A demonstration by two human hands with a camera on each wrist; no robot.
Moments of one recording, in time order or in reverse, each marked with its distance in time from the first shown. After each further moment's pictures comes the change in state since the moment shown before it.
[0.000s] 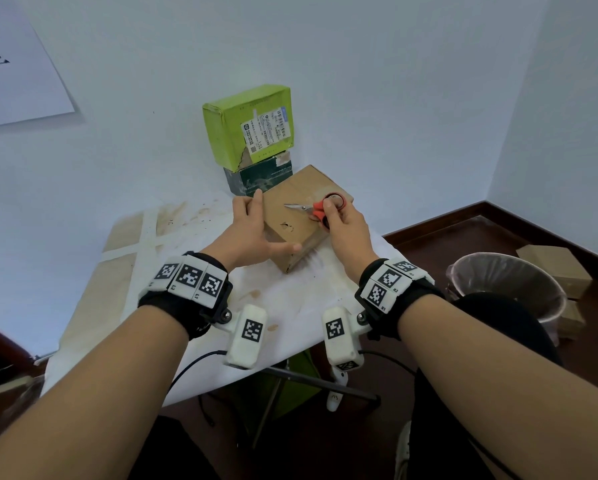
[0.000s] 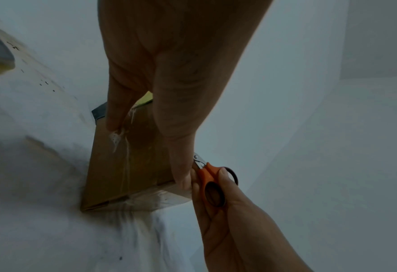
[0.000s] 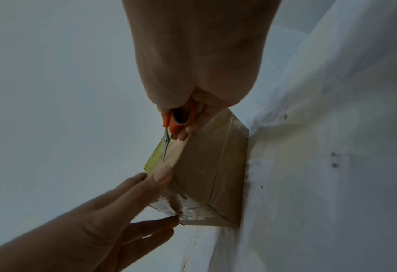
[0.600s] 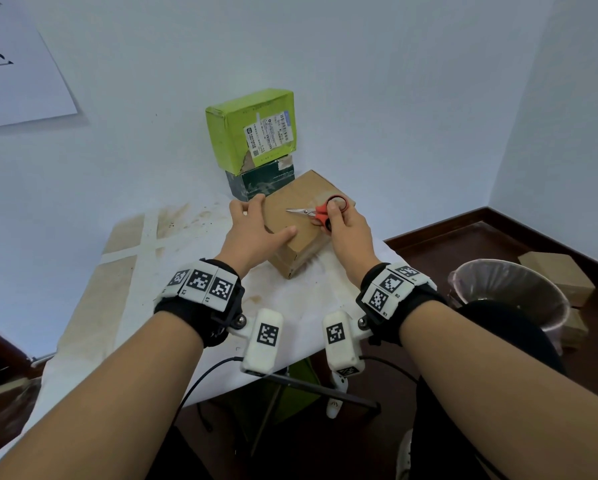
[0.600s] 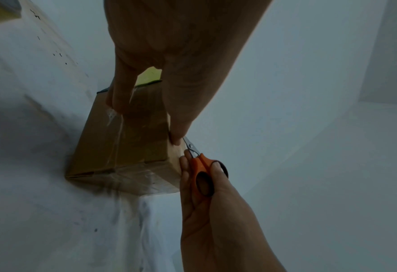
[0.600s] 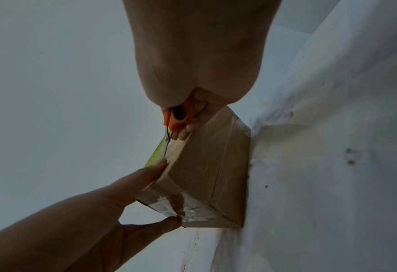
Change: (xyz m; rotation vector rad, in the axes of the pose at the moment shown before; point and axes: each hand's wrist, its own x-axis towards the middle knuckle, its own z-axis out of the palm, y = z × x) left_hand 0.002 0.008 0.006 -0.257 0.207 -0.093; right_hand 0.002 -0.007 -0.001 -0.077 0.028 0.007
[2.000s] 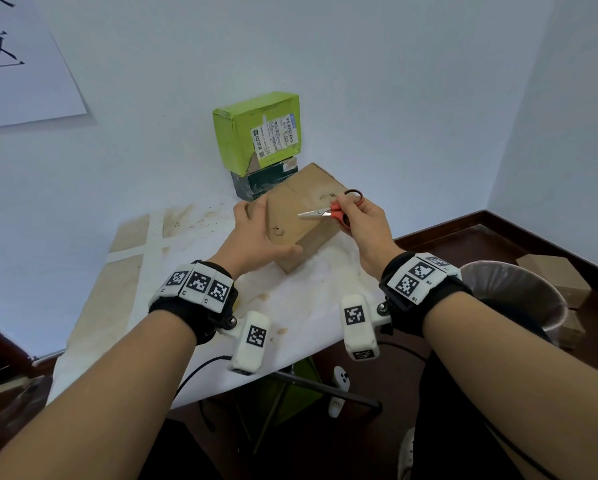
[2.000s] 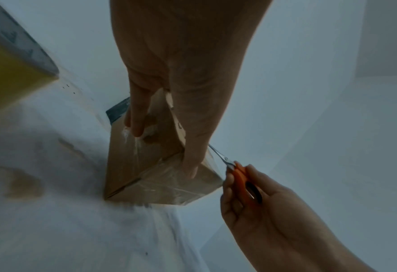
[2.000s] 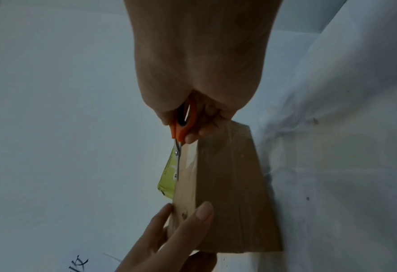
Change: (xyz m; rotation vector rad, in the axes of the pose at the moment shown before) left_hand 0.001 -0.024 -0.010 0.099 -0.106 0.110; right_hand -0.002 -0.021 -0.010 0.485 -0.057 0.073
